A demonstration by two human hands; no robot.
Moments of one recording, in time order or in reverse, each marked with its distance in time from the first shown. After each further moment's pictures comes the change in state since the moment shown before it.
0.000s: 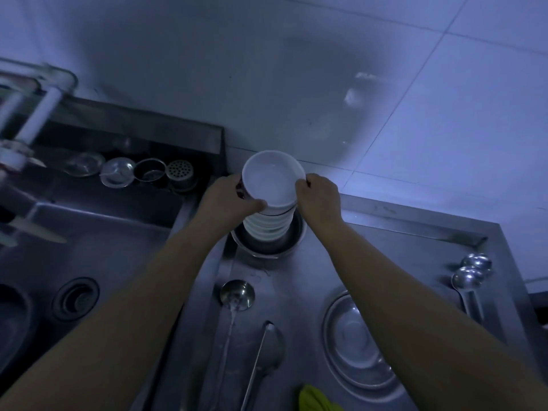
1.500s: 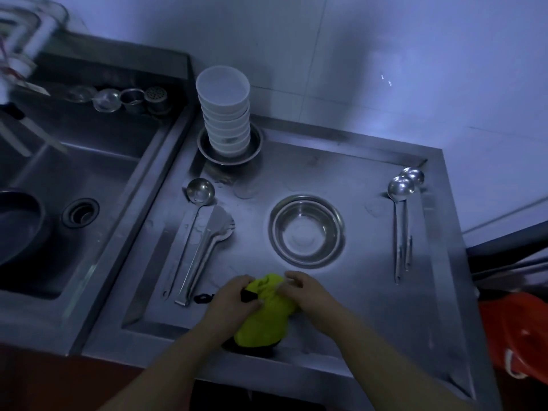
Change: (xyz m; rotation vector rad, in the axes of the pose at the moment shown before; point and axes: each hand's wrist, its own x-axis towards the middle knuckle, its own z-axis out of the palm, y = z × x) left_hand -0.343 -0.053 0.201 0.092 -0.289 -0.237; right_hand -0.332 0.237 -0.044 0.511 -0.659 0.544
